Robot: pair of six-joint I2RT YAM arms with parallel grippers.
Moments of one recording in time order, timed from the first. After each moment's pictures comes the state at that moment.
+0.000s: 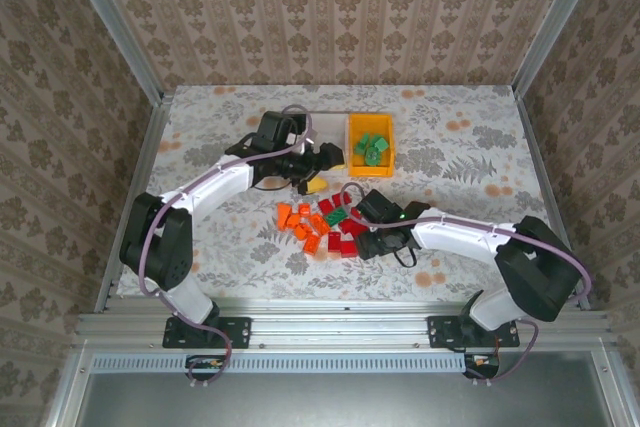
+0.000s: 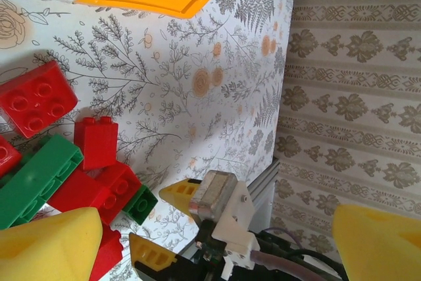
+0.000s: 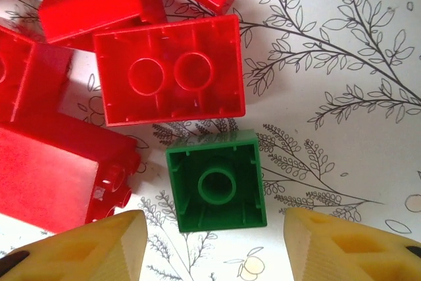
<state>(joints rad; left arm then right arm) -0.55 1.66 1.21 -0.35 0.77 -0.90 0.76 1.49 0.79 -0.55 0.05 0.43</state>
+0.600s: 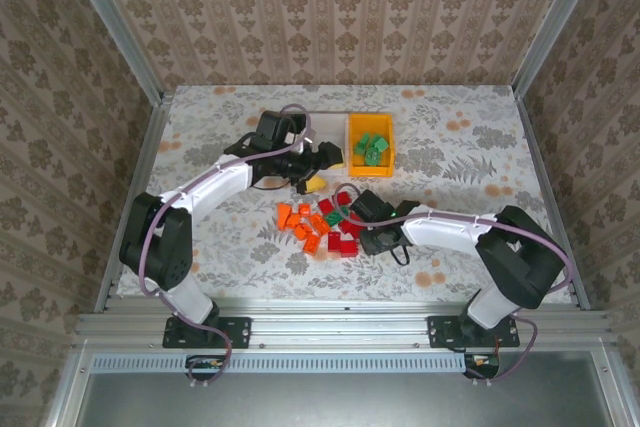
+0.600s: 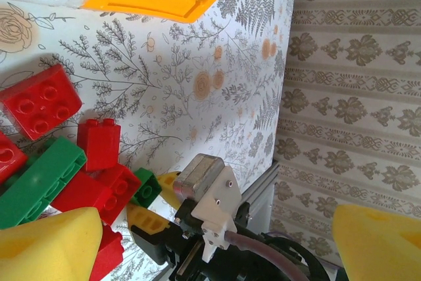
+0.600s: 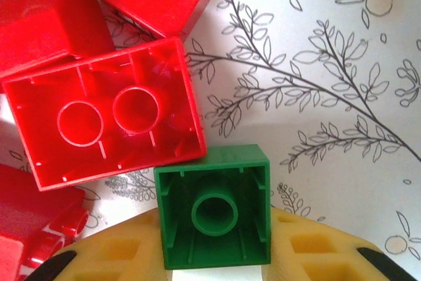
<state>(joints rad) -0.53 1.66 1.21 -0.35 0.77 -0.90 0.76 1.58 0.82 -0.51 0.15 0.42</state>
